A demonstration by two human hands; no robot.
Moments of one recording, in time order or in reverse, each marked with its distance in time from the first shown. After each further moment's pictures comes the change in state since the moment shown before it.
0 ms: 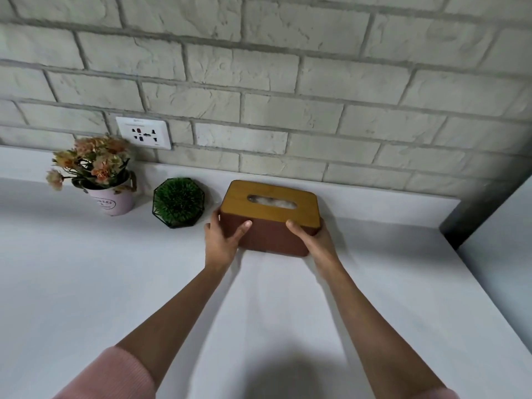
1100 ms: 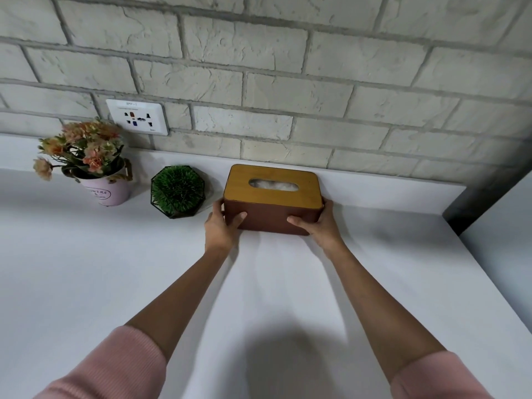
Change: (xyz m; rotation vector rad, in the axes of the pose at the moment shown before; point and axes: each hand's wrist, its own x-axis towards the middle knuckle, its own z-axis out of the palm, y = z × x) left_hand 0.014 -0.005 -0.009 0.146 -0.045 -0.005; right_hand 0.035 0.024 -0.002 -0.185 0.043 -0.015
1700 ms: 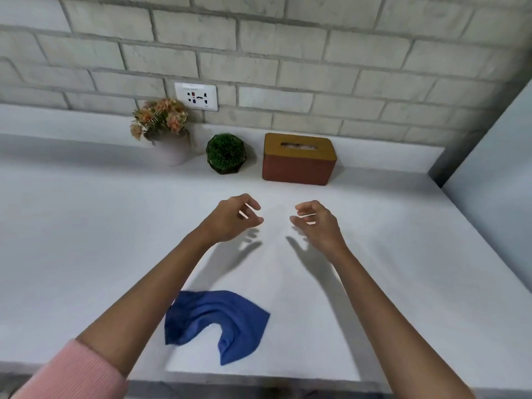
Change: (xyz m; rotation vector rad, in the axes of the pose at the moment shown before) left_hand -0.162 0.026 -0.165 0.304 -0.492 0.177; right_hand -0.252 -0.061 0.060 -0.316 -0.021 -0.048
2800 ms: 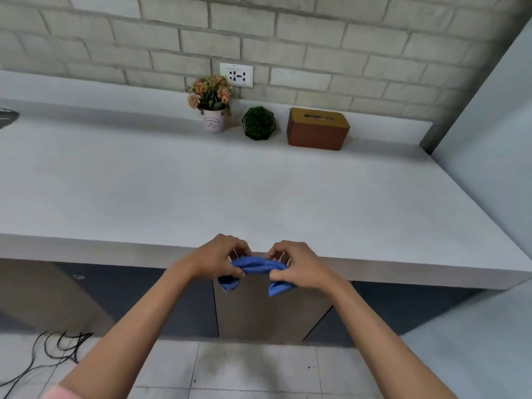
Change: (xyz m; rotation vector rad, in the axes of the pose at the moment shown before) left_hand -0.254 -0.092 -0.035 0.276 -0.373 0.102; right_hand -0.254 -0.030 0.105 -0.371 -0.516 -0.148
